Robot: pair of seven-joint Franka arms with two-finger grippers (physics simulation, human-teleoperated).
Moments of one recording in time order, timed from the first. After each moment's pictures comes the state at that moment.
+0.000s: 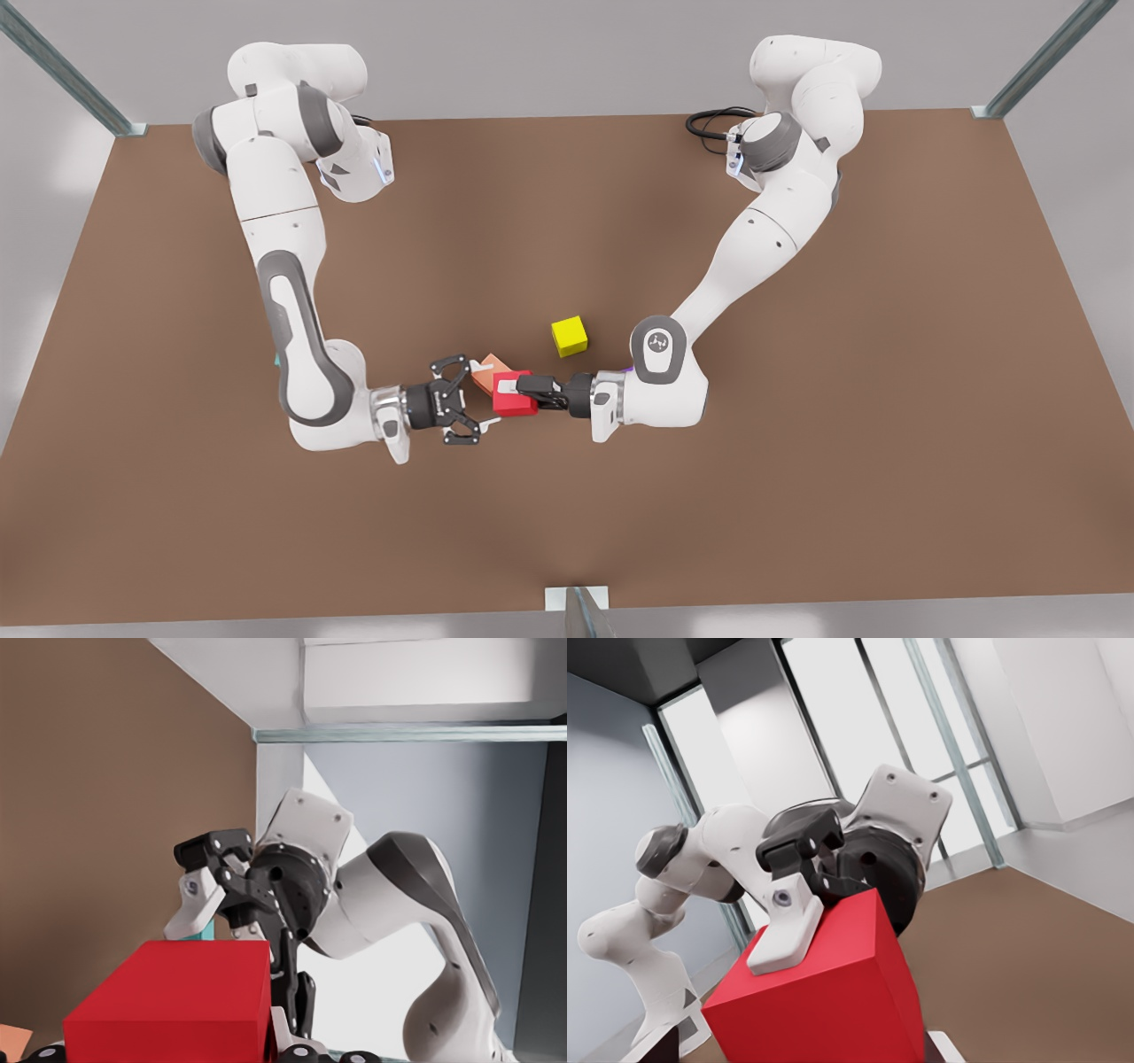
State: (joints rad) left arm -0.21 1.22 -0.79 -0.91 -0.85 2.30 0.22; right arm 0.23 0.81 0.00 -1.42 1.58 1.63 -1.84
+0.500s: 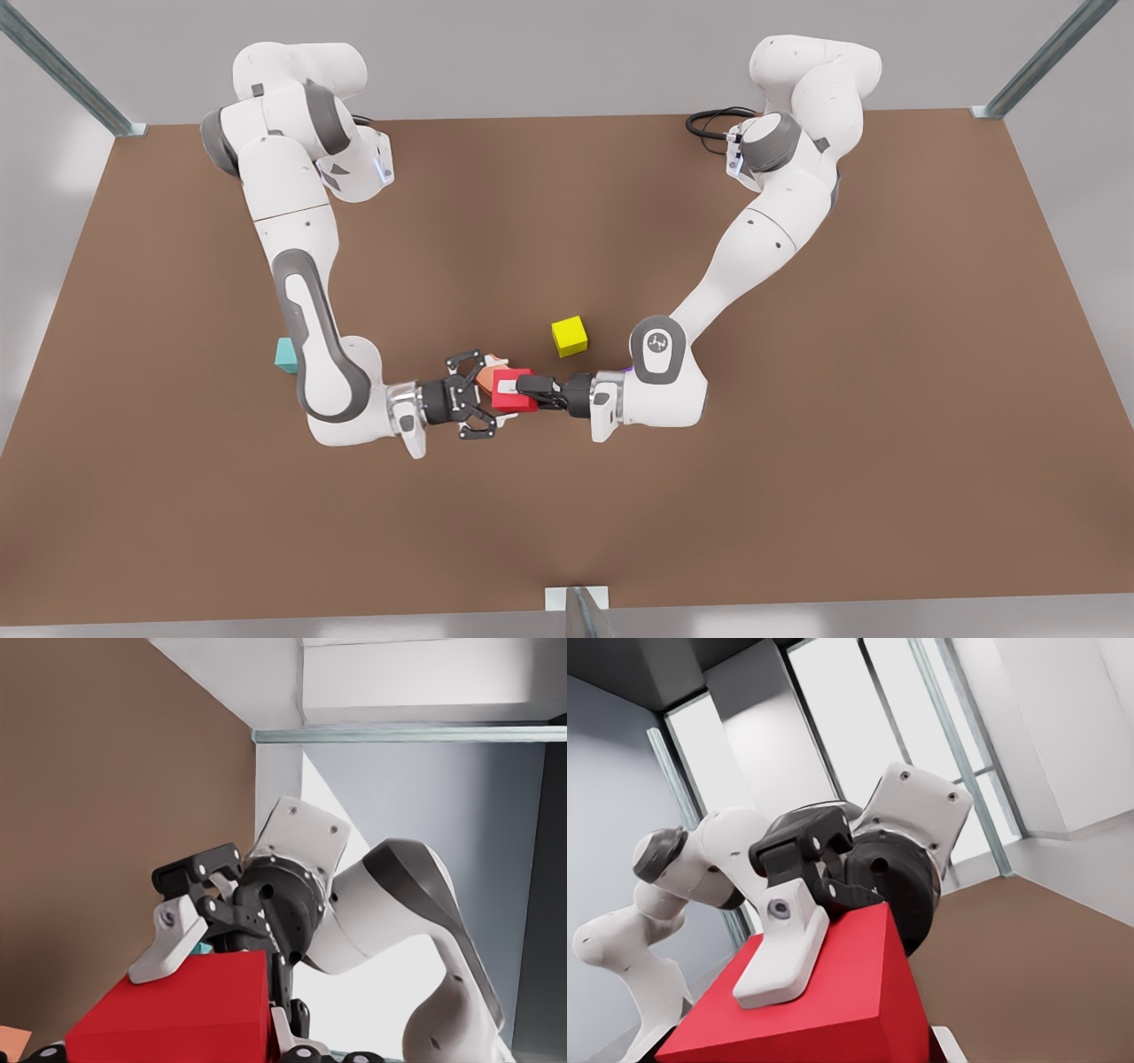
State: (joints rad) left arm -0.22 1.22 -0.79 -0.91 -0.85 2.30 0.23; right arm 0.27 0.81 0.00 -1.42 1.62 1.64 -1.86
